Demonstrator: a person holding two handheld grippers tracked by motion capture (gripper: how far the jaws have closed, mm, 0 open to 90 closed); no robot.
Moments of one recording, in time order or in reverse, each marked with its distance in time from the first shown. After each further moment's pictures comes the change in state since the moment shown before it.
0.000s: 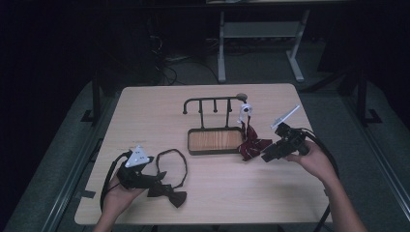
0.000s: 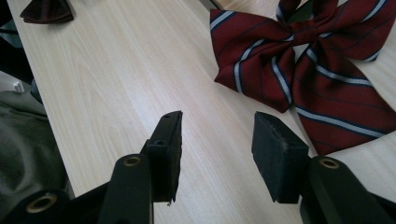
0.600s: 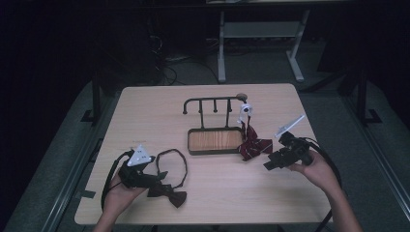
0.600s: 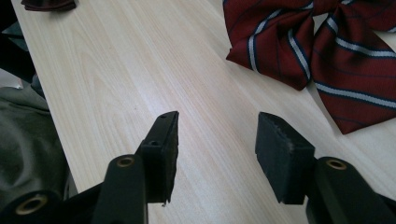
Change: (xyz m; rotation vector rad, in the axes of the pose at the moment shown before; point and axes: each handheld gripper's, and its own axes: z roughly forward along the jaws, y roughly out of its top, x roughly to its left) left arm 0.001 0.004 0.002 0.013 -0.007 0.016; right arm 0.009 -0.025 0.006 -0.030 0.002 0.013
